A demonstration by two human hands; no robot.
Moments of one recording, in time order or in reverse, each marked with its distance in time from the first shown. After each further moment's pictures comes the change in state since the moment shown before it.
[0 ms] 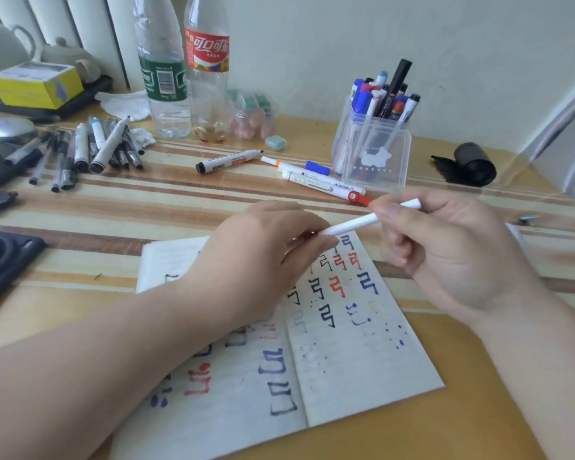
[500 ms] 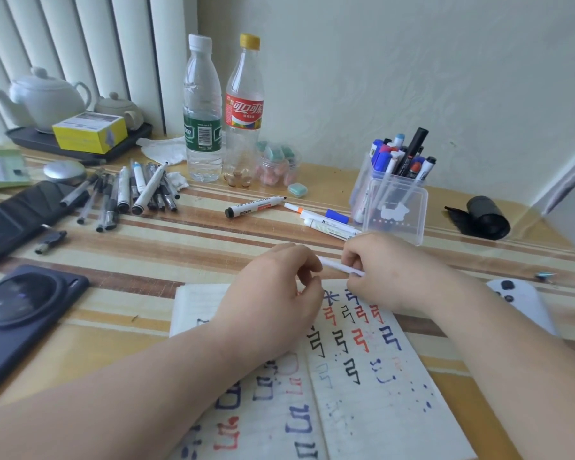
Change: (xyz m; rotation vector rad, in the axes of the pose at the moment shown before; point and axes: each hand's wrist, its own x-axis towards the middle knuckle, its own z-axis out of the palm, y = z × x) left_hand 0.002 -0.006 -0.003 -0.107 0.004 -0.356; right_hand 0.078 0.005 0.030 -1.472 -0.293 -0.004
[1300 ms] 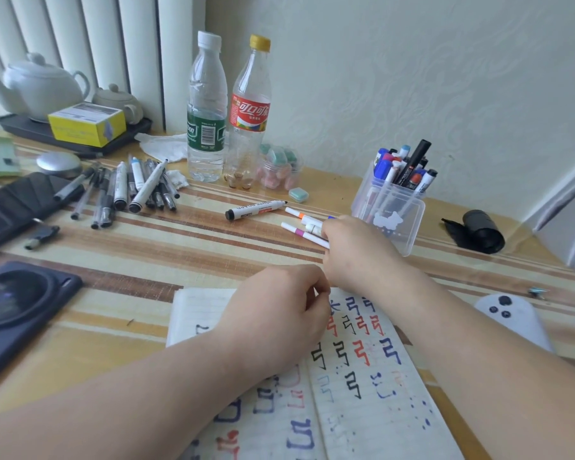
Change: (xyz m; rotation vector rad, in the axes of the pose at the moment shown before) left_hand 0.001 -0.003 0.003 0.047 -0.083 -0.005; right_hand 0.040 -0.039 0.004 -0.192 0.151 0.054
